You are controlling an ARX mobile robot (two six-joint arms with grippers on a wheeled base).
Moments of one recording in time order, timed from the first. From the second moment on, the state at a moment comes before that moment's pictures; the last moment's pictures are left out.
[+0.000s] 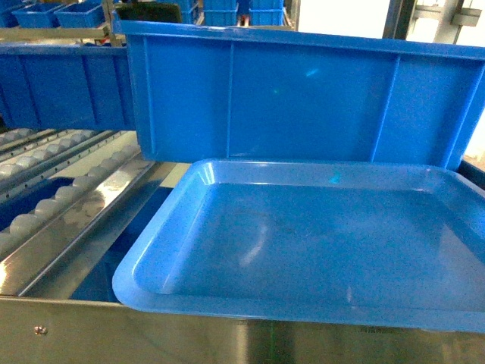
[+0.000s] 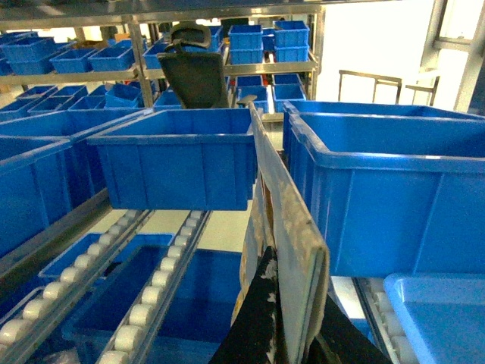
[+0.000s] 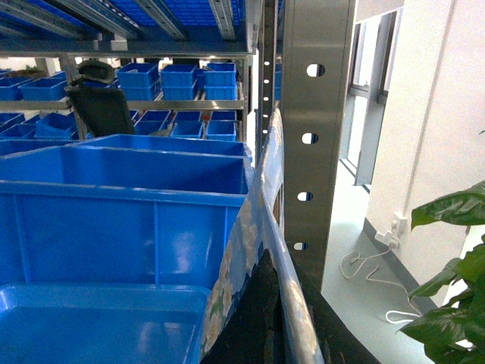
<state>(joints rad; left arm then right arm) -0.15 0.65 0.46 0.20 -0.21 0.04 -0.34 0.31 0.42 0.02 -0.30 0.06</state>
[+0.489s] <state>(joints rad) -0.16 0.65 0.46 0.20 -0.21 0.04 -0.34 0.31 0.42 0.02 -0.29 0.06</state>
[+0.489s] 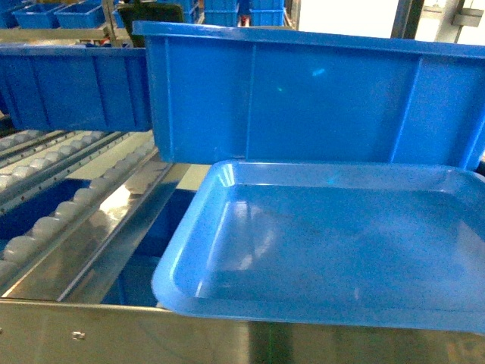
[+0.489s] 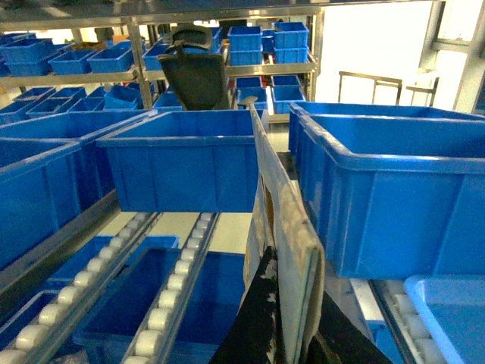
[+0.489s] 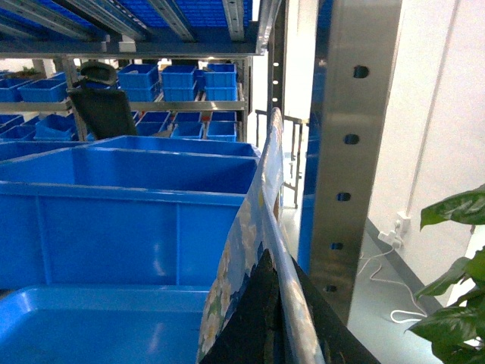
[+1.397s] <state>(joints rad) -0.15 0.65 0.46 0.20 -0.21 0.04 -0.34 0.32 0.42 0.02 -0.30 0.06</state>
